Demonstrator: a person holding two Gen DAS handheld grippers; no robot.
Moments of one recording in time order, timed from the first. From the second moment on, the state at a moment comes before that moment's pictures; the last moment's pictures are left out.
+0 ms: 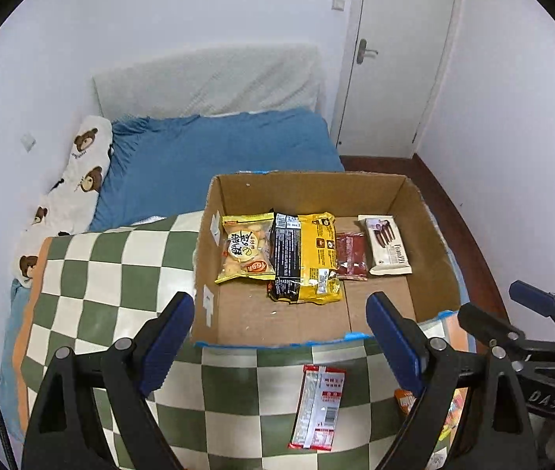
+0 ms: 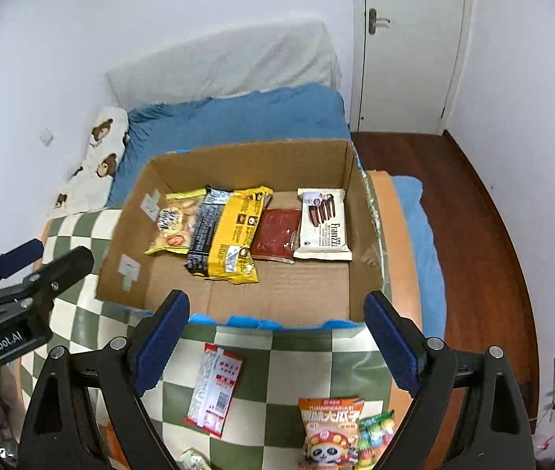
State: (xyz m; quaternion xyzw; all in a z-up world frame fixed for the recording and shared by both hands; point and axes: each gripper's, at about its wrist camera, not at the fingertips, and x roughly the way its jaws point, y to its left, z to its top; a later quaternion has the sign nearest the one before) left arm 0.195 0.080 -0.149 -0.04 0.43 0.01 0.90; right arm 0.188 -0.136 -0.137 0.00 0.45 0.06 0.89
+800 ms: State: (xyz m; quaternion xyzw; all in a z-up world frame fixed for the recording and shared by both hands) left arm 0.090 0.118 -0.217 -0.08 0.53 0.06 0.84; right arm 0.079 -0.176 -0.223 0.12 0.56 0.05 0.82
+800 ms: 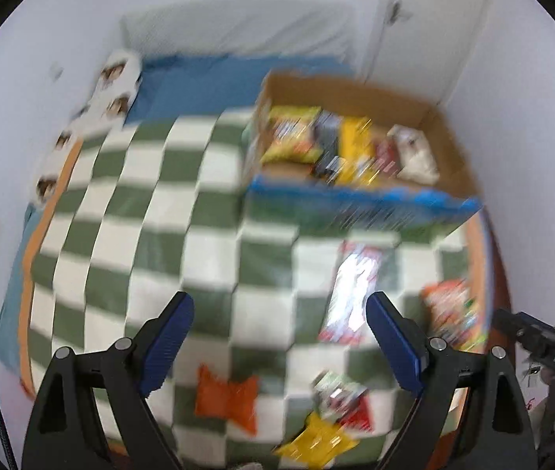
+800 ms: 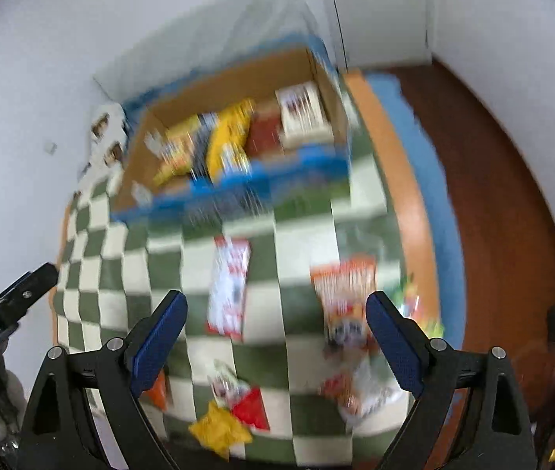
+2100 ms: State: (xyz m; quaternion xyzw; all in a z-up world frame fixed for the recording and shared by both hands) left arm 0.129 0.090 -0.402 -0.11 0.68 0.03 0.72; right arm 0.162 -0.189 -0.380 0.02 0.69 -0.02 0.72
